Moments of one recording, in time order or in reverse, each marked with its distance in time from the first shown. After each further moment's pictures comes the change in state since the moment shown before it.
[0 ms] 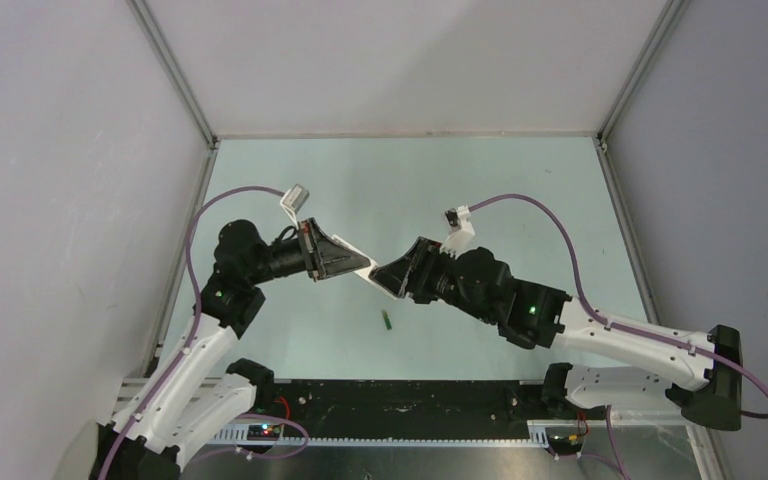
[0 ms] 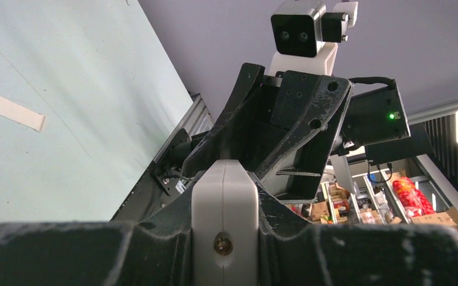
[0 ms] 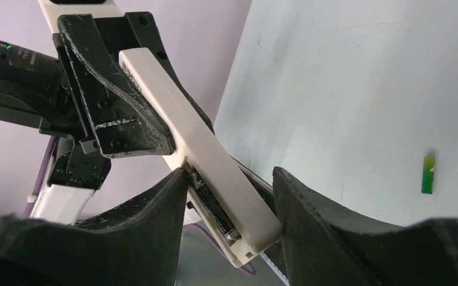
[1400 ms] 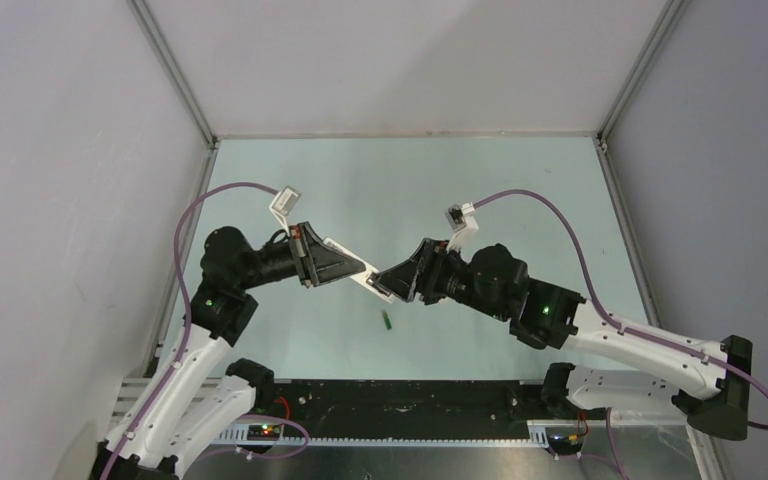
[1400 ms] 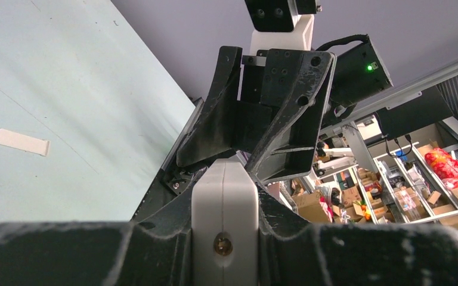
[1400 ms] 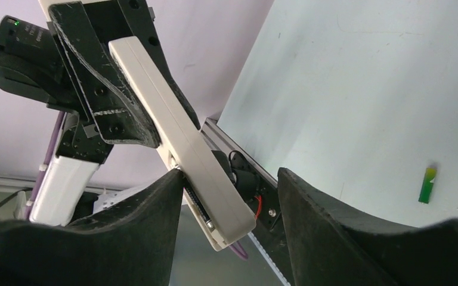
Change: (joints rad) left arm 0.000 -0.072 0.026 -0.003 0.034 0.084; right arm -0.043 -0.067 -0.016 0.024 -0.124 -0.105
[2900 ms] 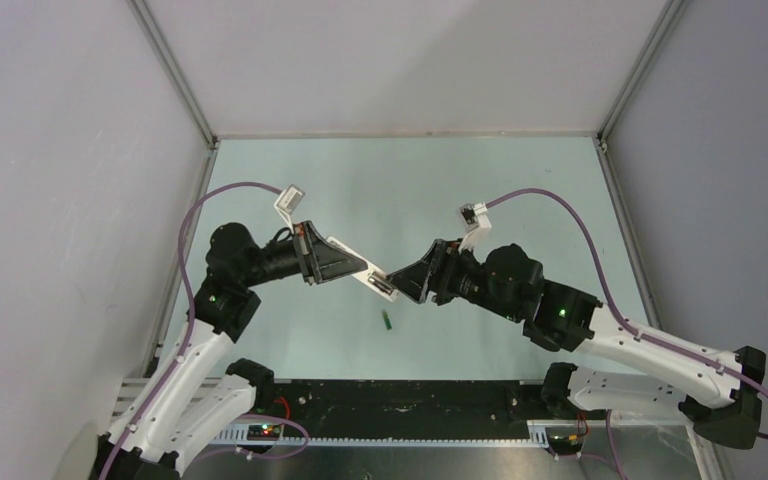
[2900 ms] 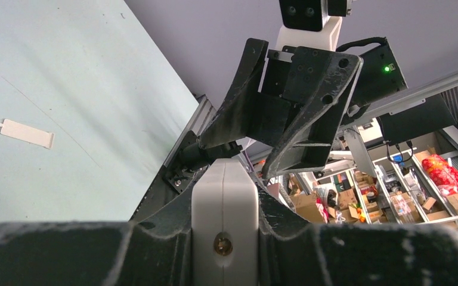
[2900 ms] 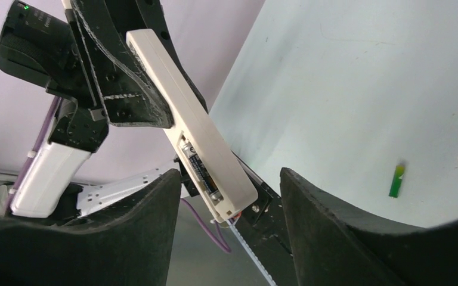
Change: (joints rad) left arm 0.000 0.033 0.000 -0.014 -0.007 0.000; right arm -0.021 -0.060 0.000 -0.071 -0.012 -0.063
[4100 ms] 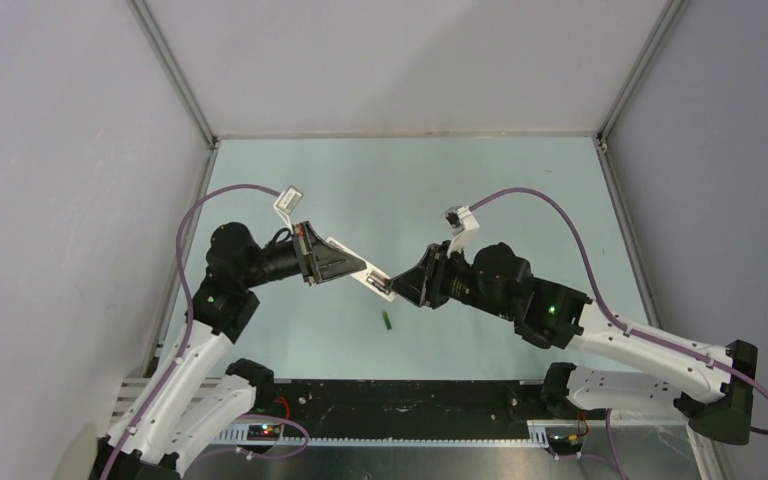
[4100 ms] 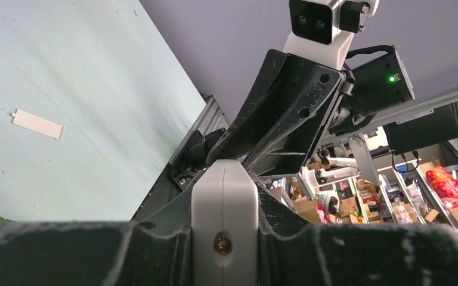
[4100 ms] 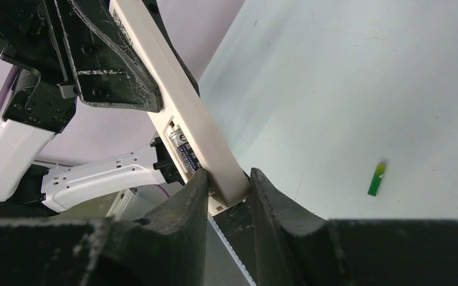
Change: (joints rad) left arm 0.010 -0.009 0.006 -0.057 -0.028 0.015; right arm 0.000 0.042 0.000 -0.008 -0.045 -0.102
